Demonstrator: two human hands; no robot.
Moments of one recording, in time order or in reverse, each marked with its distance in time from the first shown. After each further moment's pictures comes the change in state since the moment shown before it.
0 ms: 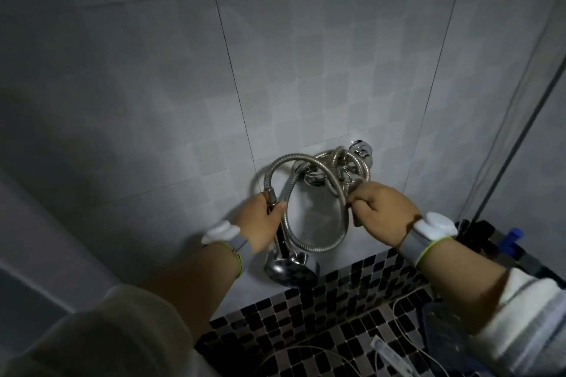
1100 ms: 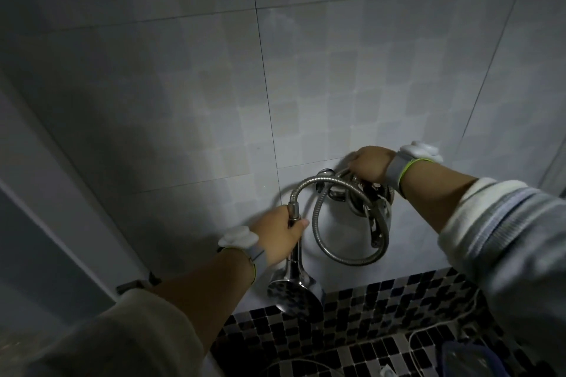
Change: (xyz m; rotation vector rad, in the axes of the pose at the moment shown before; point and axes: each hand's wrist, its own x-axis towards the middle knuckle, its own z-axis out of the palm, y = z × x) left_hand -0.016 0.015 -0.005 0.022 -0.052 -0.024; right_hand 0.119 -0.059 -0.058 -0.343 -0.467 0.109
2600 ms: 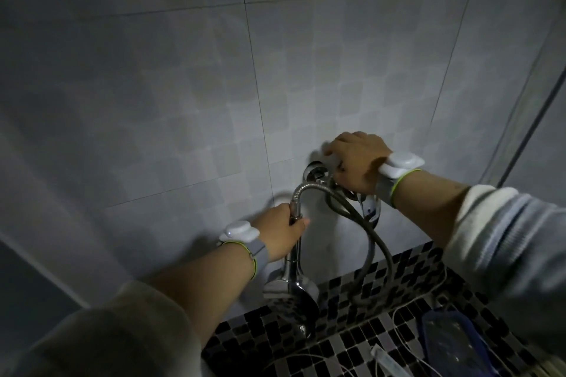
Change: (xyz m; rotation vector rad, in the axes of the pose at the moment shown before) left_hand 0.008 -0.015 -0.004 0.088 -0.142 0.150; right_hand -0.016 -0.010 0.038 -0.182 0.435 -0.067
